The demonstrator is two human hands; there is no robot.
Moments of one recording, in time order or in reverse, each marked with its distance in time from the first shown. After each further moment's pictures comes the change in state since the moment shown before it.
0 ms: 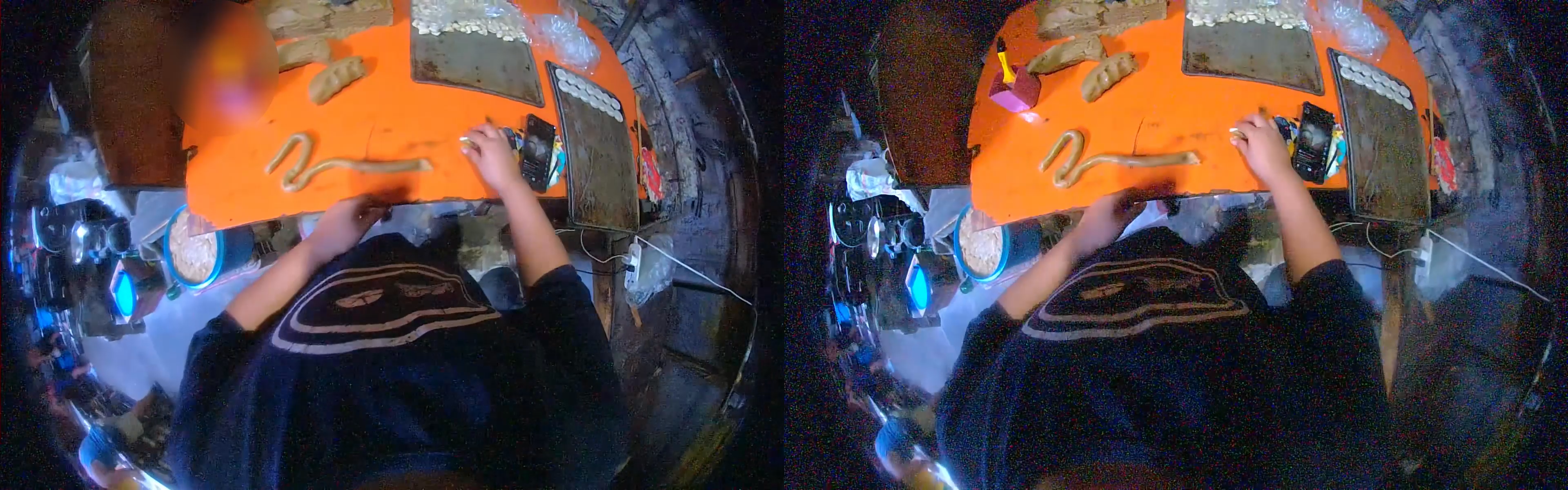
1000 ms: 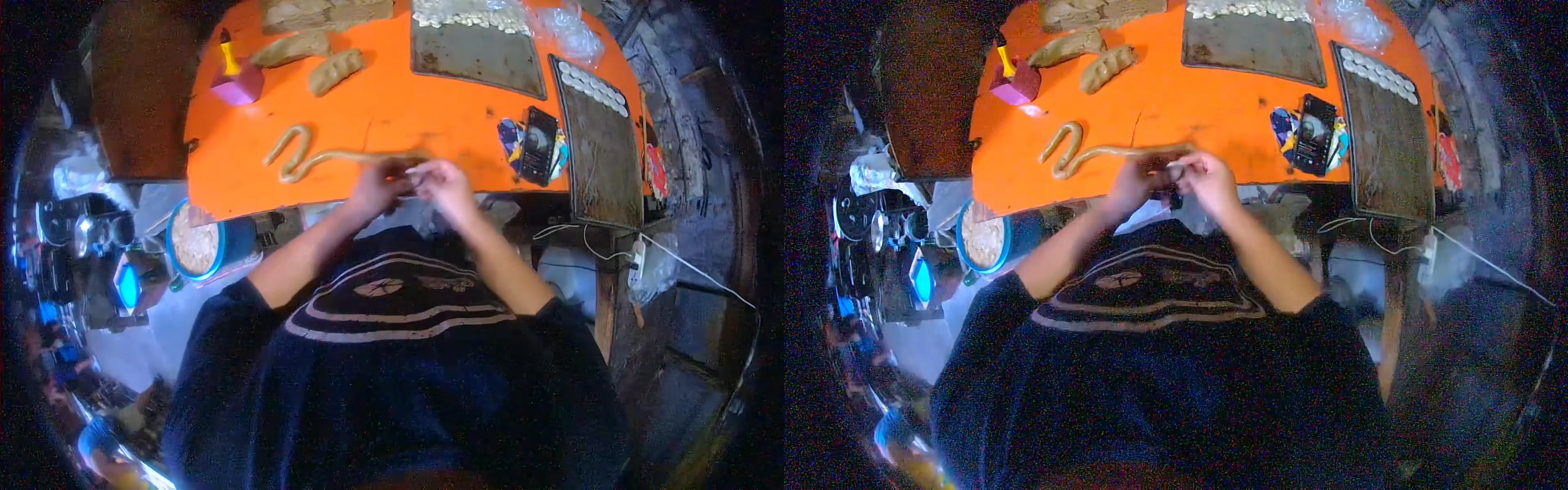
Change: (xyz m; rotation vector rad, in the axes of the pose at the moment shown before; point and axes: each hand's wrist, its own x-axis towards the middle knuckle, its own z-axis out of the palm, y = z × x) left_hand 0.056 0.018 0.035 -0.525 0.159 -0.103; right_hand -0.031 -0.113 0.012 1.398 -0.222 0.893
